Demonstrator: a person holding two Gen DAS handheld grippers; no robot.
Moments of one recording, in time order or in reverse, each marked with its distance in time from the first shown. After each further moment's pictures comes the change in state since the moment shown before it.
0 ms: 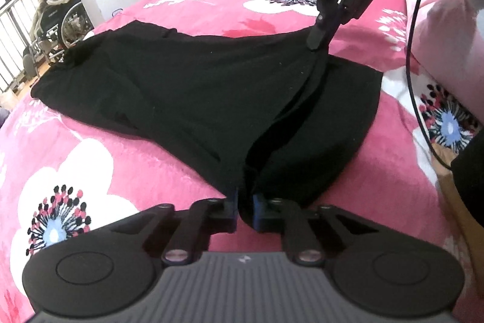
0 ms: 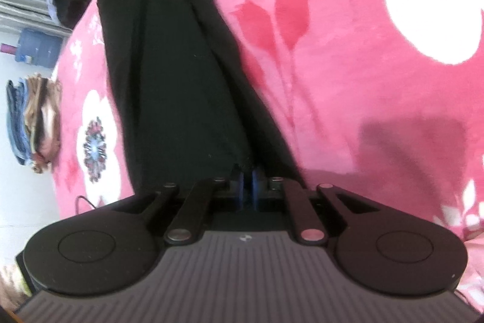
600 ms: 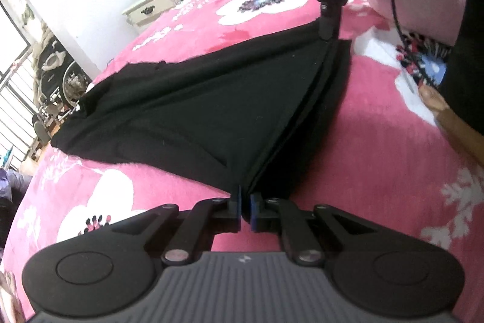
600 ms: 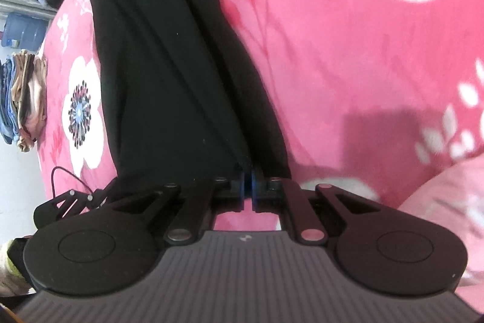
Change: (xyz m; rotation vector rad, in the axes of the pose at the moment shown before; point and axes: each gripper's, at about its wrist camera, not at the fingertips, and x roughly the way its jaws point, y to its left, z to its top) left arm -0.018 -0.026 -0.027 0.253 -0.057 0.096; right arm -0.004 -0.011 -0.045 0.029 0.093 -0.041
